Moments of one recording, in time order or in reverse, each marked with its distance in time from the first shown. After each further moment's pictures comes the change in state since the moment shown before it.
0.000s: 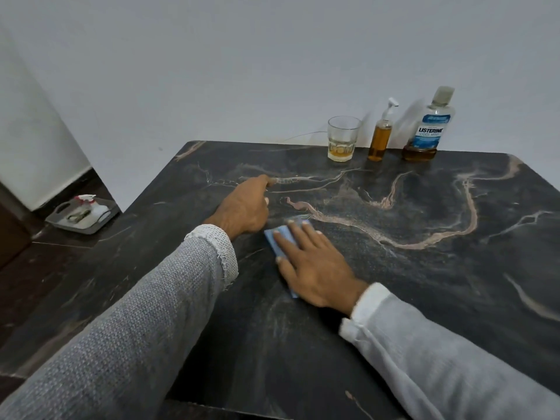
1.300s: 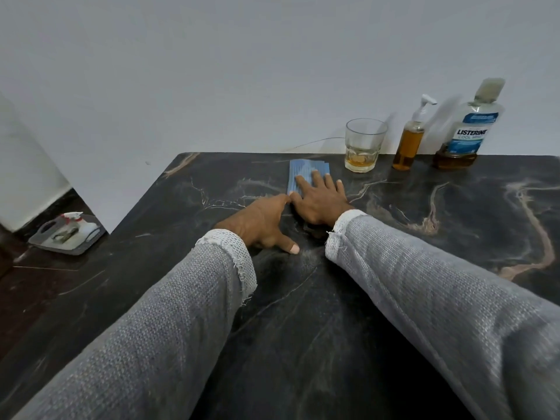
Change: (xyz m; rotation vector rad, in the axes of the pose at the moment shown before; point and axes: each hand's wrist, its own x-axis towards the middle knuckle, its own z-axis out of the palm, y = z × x) left_hand 0.083 -0.029 0.014 0.095 -0.320 0.109; right_hand 0.205 0.071 -0.005 0.047 -0.068 0.352
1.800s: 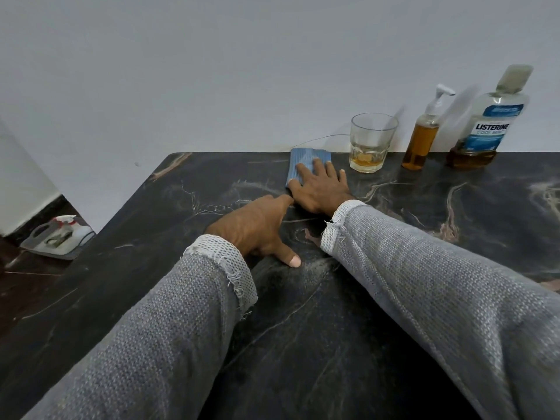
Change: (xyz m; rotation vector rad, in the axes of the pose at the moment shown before) left_hand 0.022 -0.005 0.000 0.109 -0.063 0.002; right_hand 0.049 0.007 0.006 0.042 0.077 0.025
